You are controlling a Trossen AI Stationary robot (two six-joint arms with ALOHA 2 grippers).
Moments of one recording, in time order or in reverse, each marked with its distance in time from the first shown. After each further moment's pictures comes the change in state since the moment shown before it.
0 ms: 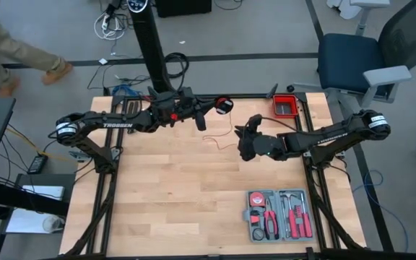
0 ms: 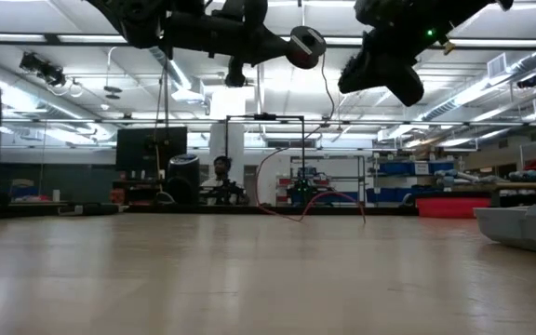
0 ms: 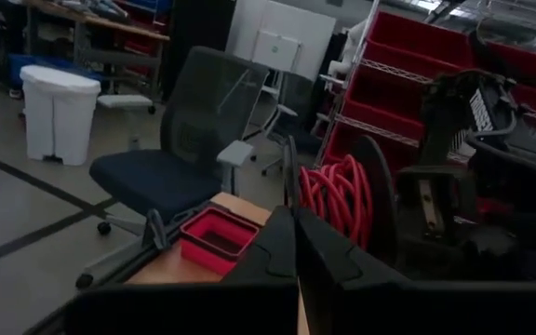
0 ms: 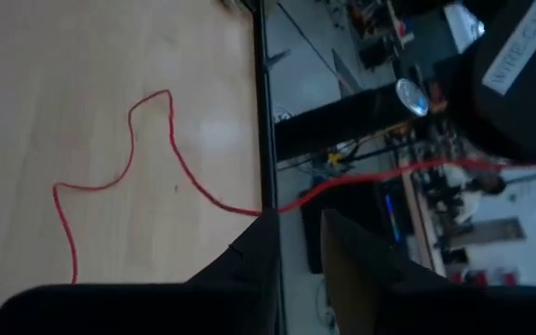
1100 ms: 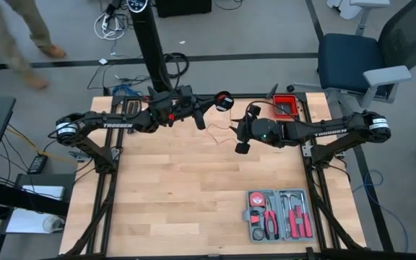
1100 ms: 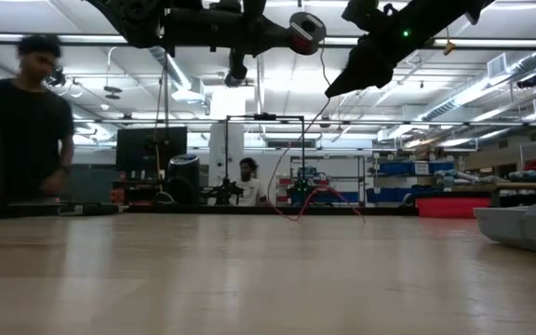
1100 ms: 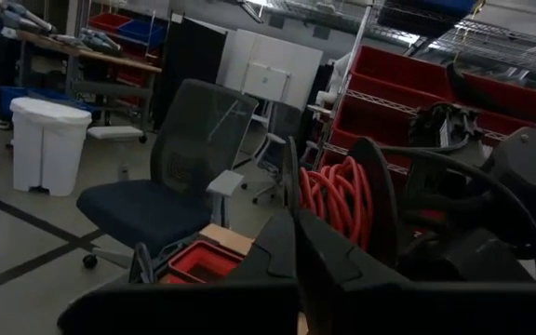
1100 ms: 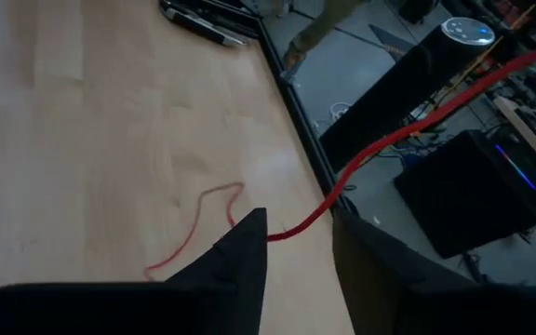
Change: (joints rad) left arm -0.004 0.000 0.000 0.089 0.004 0.005; right arm -0.174 0.001 0.043 0.002 -0.287 0.355
